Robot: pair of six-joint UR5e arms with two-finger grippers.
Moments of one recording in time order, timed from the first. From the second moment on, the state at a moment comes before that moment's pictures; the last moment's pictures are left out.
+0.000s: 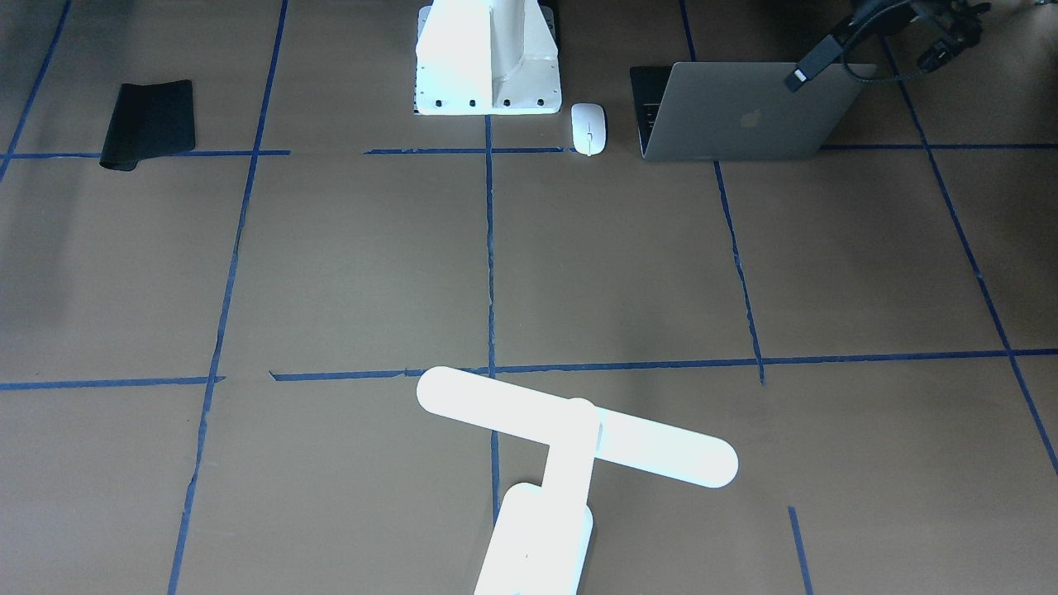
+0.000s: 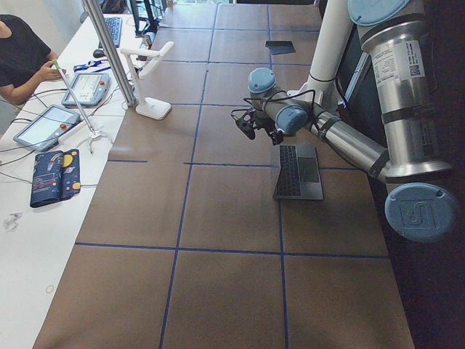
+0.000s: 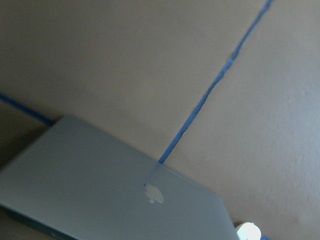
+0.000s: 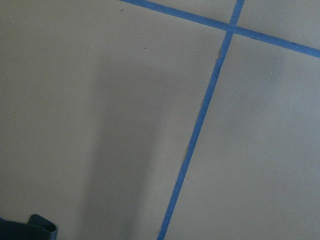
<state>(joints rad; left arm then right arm) -0.79 -1.31 -2.37 -1.77 -2.30 -1.86 1.58 -1.76 1.84 -1.75 2.41 -0.39</state>
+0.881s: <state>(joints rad) -0.57 -1.24 -2.46 -1.80 -2.03 -2.48 1.58 -1.76 1.87 -1.70 2.41 -0.39</state>
